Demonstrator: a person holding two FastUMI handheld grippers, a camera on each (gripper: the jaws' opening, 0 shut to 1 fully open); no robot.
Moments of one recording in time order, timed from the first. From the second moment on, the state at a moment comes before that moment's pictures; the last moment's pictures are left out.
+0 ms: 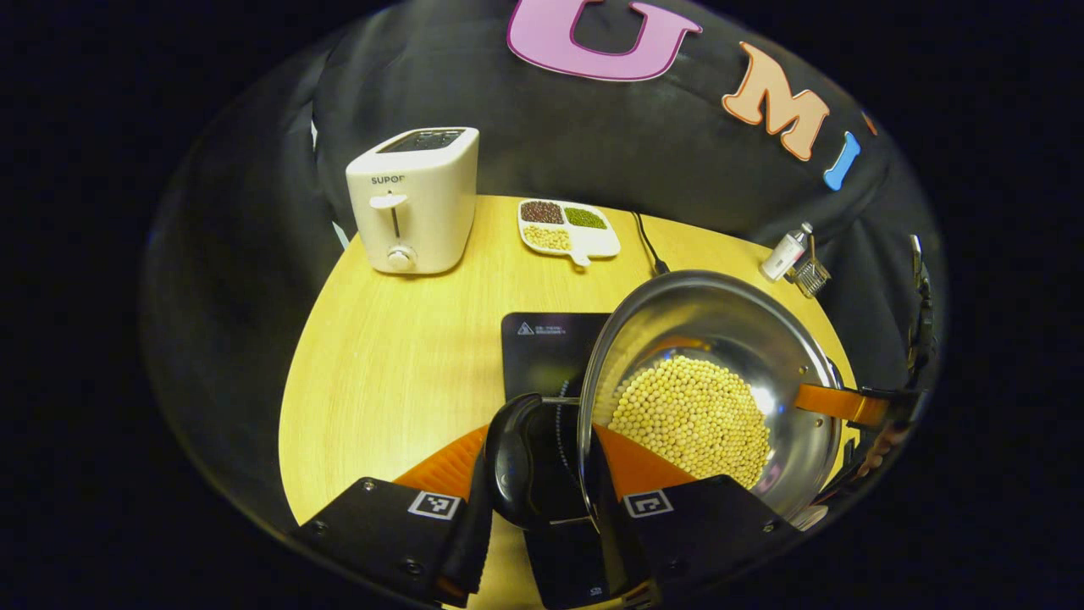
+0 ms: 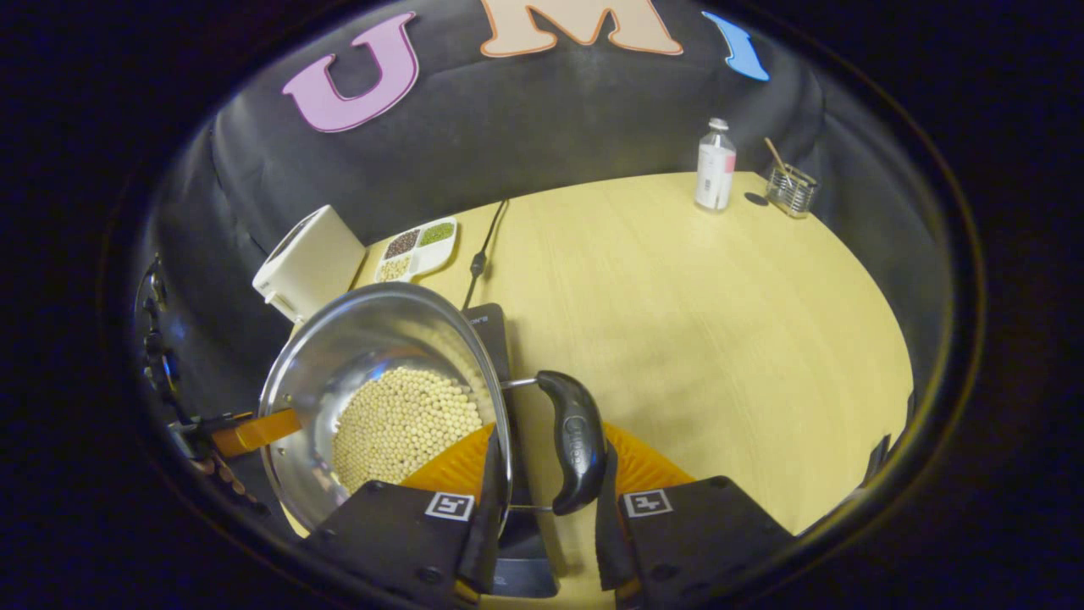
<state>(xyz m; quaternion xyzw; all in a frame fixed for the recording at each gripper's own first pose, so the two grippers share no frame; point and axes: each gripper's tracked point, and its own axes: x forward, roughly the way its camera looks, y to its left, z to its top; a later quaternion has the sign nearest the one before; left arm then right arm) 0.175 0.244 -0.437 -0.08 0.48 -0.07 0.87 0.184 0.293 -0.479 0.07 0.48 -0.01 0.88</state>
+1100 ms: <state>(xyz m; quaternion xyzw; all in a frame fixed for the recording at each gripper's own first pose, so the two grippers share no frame) 0.170 0.262 -0.374 0.00 0.40 0.04 0.92 0.187 0.280 -0.428 0.13 0.43 0.04 0.89</state>
